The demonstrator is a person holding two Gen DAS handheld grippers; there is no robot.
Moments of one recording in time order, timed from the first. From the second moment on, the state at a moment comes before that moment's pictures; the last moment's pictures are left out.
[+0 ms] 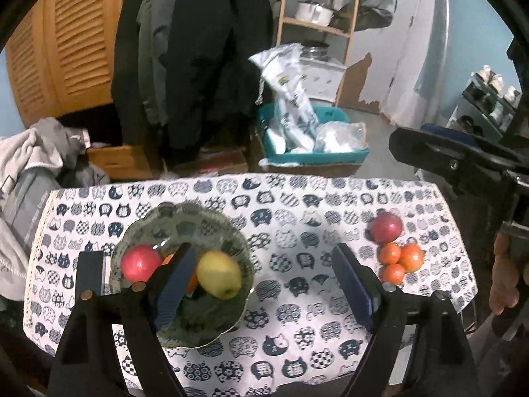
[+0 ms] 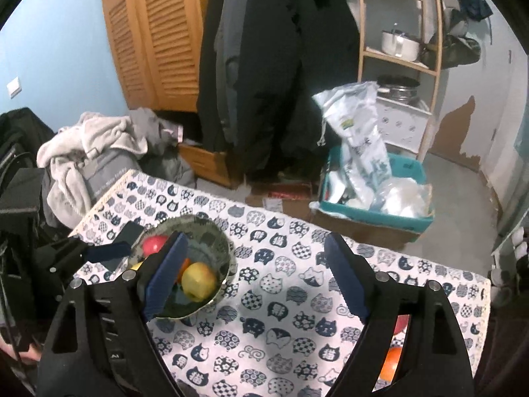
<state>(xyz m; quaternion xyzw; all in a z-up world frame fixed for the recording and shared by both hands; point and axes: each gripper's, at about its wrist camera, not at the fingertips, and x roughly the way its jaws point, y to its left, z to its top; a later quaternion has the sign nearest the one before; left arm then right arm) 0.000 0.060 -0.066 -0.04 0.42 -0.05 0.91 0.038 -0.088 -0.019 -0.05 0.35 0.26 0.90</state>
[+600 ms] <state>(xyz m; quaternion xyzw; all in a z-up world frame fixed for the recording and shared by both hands) 0.008 -0.006 -0.040 -0.02 0.41 -0.12 0.90 0.020 -0.170 0.000 -0.03 0.33 0.21 0.92</state>
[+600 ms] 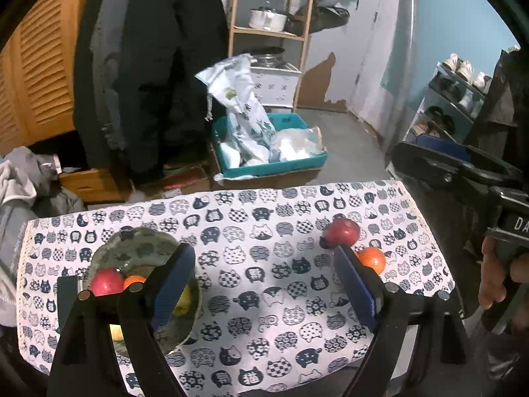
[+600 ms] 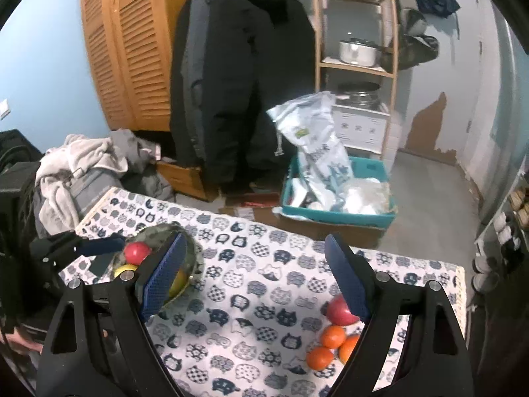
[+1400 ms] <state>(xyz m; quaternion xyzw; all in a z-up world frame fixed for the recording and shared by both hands) 0.025 -0.107 -0.057 0.02 0.44 -0.19 0.88 0.007 -0.296 -0.034 0.02 0.37 0.12 0.92</state>
